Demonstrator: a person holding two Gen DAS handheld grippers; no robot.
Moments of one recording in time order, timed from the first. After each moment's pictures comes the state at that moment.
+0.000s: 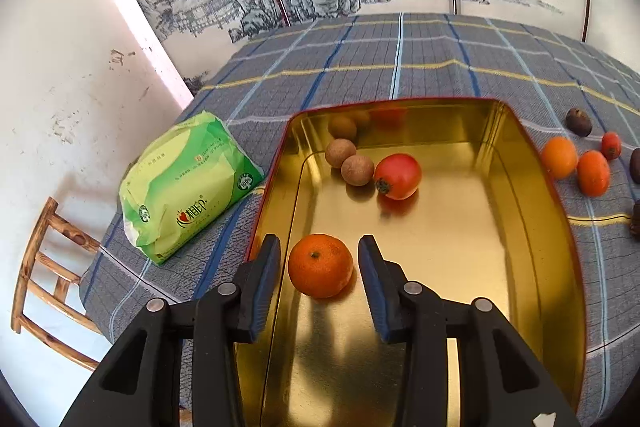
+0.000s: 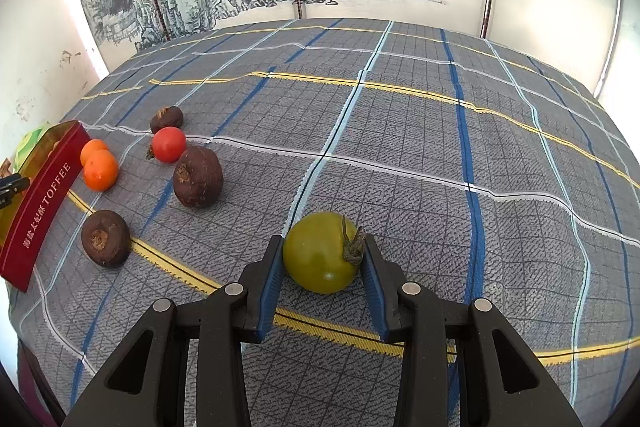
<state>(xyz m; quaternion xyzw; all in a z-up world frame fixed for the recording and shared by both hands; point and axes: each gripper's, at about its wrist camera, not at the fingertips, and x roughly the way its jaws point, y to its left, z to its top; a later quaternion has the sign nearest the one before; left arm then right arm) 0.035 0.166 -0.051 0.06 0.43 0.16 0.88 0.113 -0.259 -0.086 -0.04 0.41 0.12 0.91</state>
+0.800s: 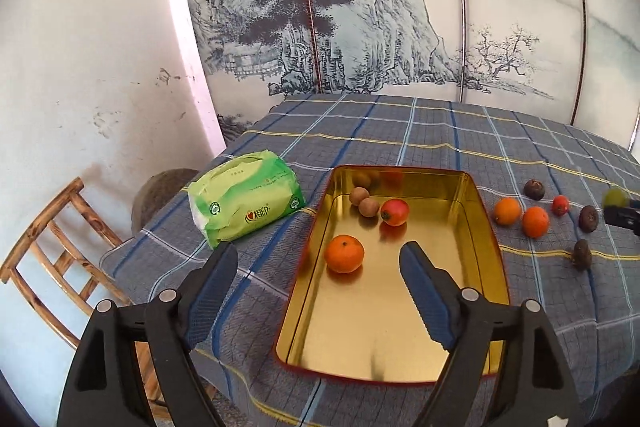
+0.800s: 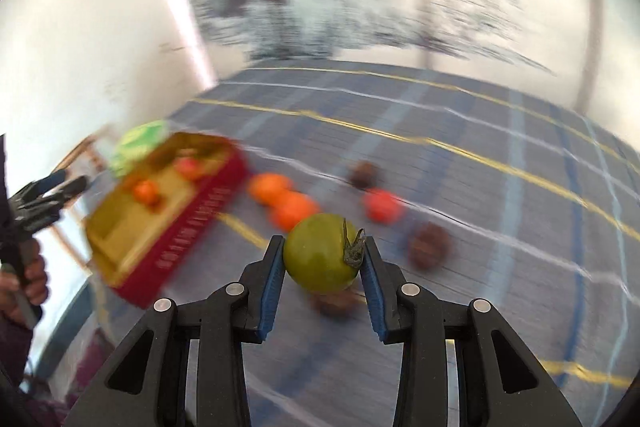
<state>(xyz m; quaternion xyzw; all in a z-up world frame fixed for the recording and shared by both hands) -0.066 0.163 0.012 0.00 0.31 0.18 0.93 0.064 -0.122 -0.013 -0.07 0.35 0.30 0.88</state>
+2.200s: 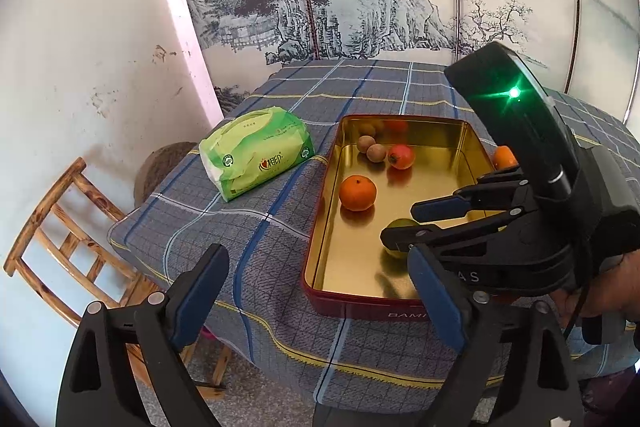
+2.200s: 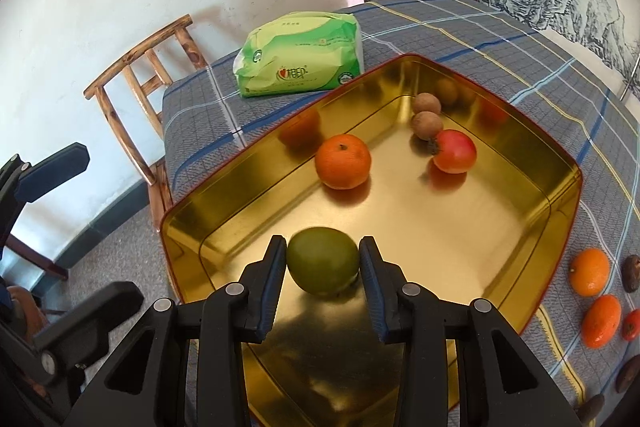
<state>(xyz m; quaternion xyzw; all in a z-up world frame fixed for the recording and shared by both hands) -0.098 0.170 -0.001 0.00 0.37 0.18 0.91 0.035 0.134 -0.083 -0.20 0.44 0.44 0.76</state>
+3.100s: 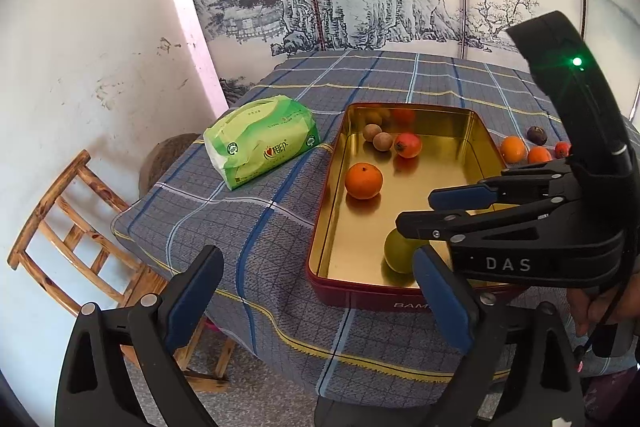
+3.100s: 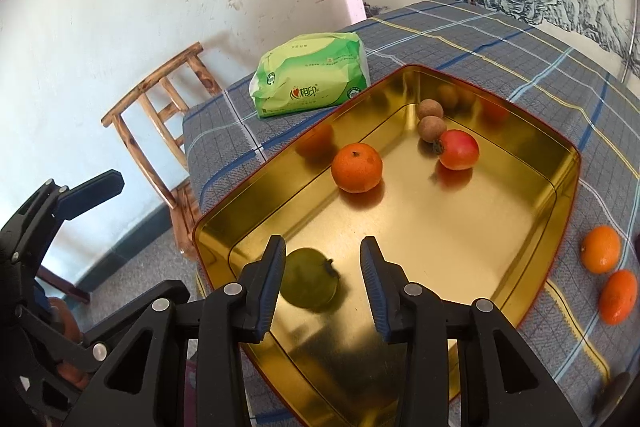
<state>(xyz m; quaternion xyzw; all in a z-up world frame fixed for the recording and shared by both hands) -0.101 0.168 -0.010 0.00 0.38 0.19 0.91 0.029 0.114 -0.075 -0.14 0.43 0.46 0.76</state>
